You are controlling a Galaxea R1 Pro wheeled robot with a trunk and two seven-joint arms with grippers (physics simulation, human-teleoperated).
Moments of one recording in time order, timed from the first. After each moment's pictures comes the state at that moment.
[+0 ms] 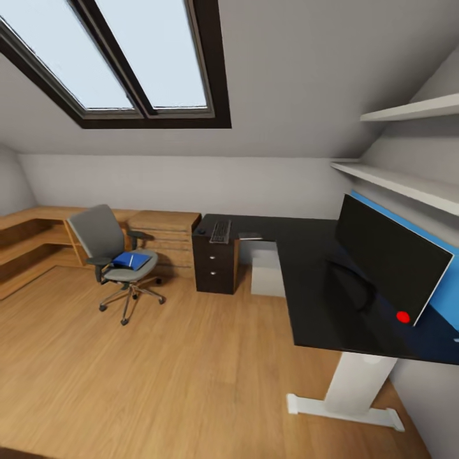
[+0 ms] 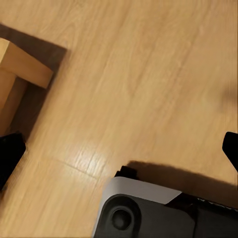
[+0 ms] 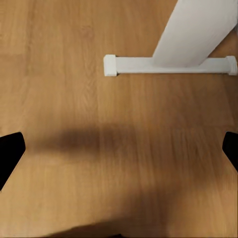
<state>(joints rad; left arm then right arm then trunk) -0.05 0.00 -0.29 -0.55 0.41 -0.06 0.39 -0.33 0.06 -0.02 0.02 -0.02 -0.53 -0.26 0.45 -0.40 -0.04</state>
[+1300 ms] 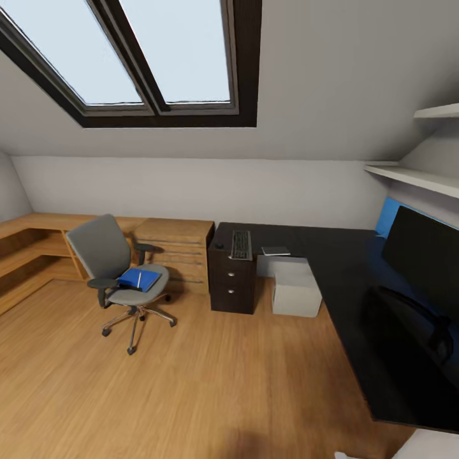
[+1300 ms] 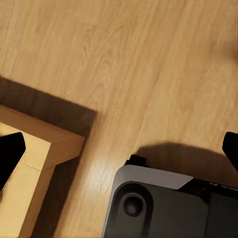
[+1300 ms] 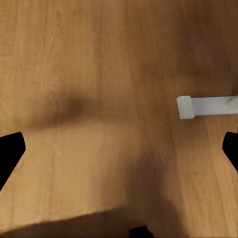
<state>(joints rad) -0.05 -0.01 -0.29 -0.49 0.36 -0.06 0.40 -0.33 0.13 -0.02 0.02 -0.03 -0.53 -0.27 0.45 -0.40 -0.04</state>
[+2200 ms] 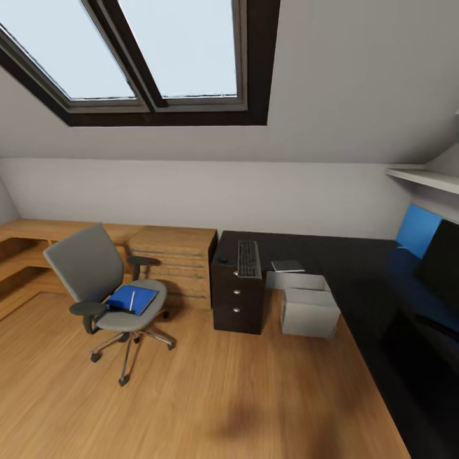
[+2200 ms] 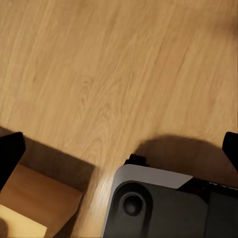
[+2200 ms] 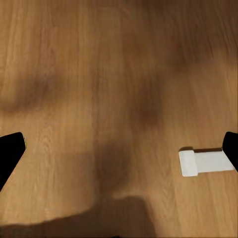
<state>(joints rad) -0.05 -0.01 -0.29 -0.49 0.36 -0.06 0.39 -0.33 0.06 -0.02 0.02 -0.02 -0.54 -0.25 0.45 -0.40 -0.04</state>
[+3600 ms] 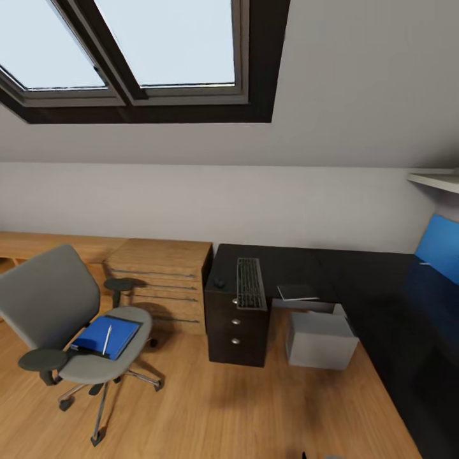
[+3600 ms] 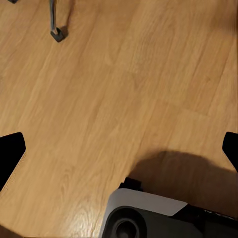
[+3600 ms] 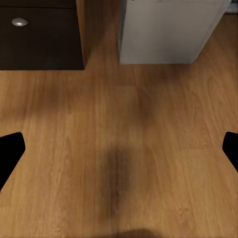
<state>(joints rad) -0.05 -0.01 -0.29 -0.49 0.37 -0.17 0.39 -0.33 0.03 -0.02 -0.05 -0.02 -0.61 -0.18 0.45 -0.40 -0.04</state>
